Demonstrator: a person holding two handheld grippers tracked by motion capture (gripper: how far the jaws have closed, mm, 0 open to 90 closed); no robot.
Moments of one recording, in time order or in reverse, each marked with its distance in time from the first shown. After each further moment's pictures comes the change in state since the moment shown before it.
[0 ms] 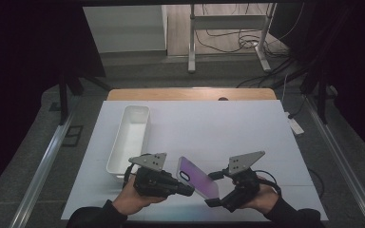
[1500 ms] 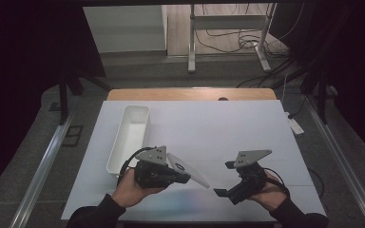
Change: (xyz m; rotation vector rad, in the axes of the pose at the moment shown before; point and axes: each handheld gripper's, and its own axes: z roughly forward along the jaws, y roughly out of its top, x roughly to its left) left arm 0.011 0.008 -0.006 0.126 0.248 -0.009; right arm -0.015 -0.011 -0.015 0.069 -0.300 0.063
